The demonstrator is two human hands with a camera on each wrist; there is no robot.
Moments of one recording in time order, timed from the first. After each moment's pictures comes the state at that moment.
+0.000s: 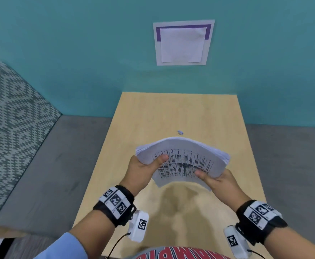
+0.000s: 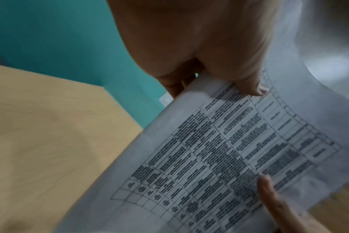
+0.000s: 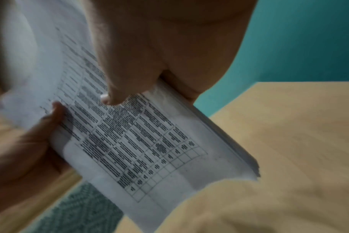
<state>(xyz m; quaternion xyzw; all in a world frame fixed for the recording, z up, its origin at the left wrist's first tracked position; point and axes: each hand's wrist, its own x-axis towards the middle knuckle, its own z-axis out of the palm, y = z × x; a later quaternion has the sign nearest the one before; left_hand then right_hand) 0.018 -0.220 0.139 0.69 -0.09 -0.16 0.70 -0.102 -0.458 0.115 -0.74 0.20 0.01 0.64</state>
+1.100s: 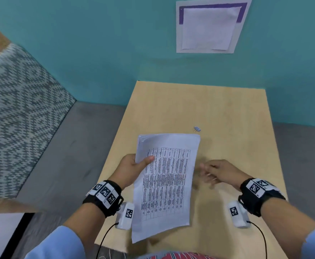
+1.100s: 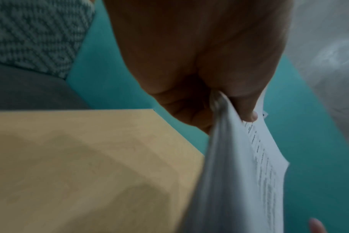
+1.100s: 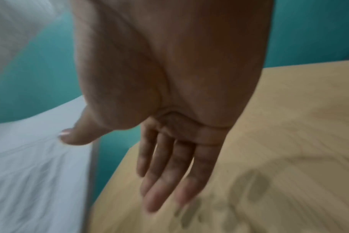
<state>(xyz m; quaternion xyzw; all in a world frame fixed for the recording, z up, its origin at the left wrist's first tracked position) 0.075 -0.146 0.101 0.84 -0.02 -0.26 0.47 -0.014 -0.484 0.052 -0.73 0.20 0.26 0.60</state>
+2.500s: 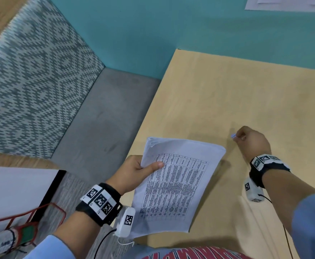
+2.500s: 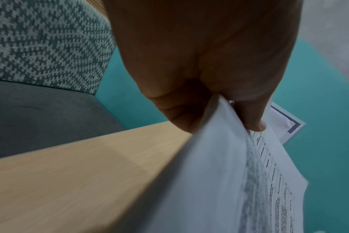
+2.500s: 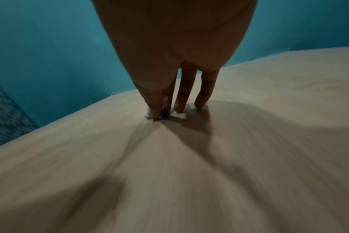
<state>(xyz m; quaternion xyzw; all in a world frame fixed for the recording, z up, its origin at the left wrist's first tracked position) 0.099 -0.072 0.094 0.82 0.05 -0.30 0.48 0.157 -0.467 -0.057 -0.93 0.20 0.10 0.29</state>
